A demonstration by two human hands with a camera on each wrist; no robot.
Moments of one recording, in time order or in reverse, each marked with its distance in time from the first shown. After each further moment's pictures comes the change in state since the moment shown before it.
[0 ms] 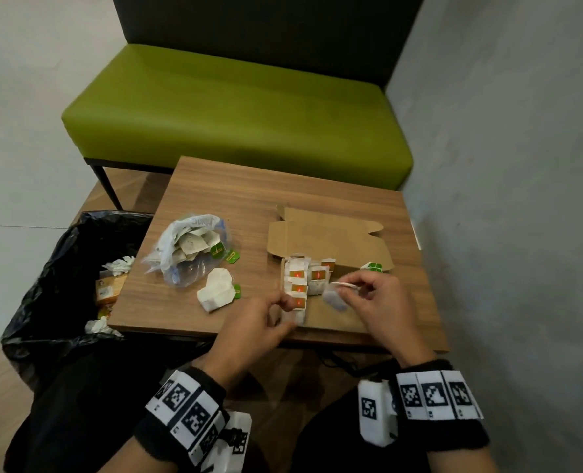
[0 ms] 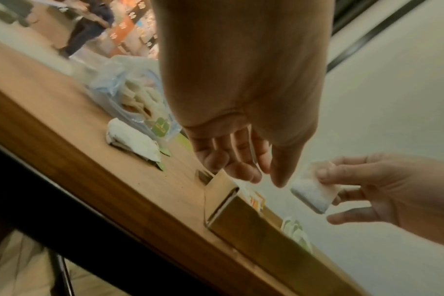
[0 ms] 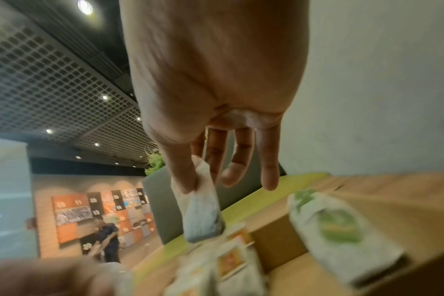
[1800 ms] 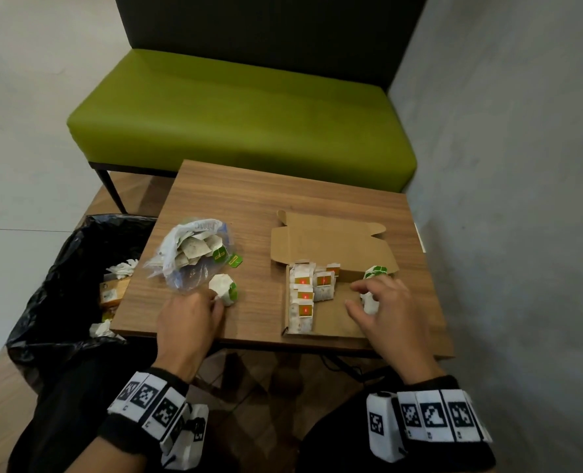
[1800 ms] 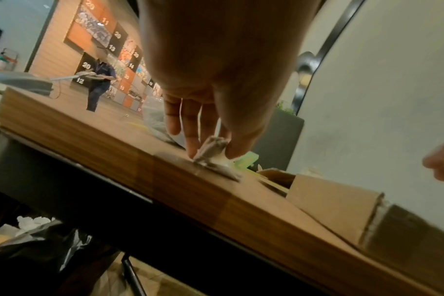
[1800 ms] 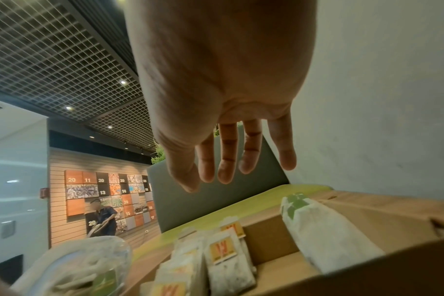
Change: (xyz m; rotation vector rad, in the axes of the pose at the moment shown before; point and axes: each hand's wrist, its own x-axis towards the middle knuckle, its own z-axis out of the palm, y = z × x) left_hand -0.004 -0.058 -0.041 0.531 0.389 -0.247; right_hand -0.007 0.009 0.004 -0.328 0.084 -0.066
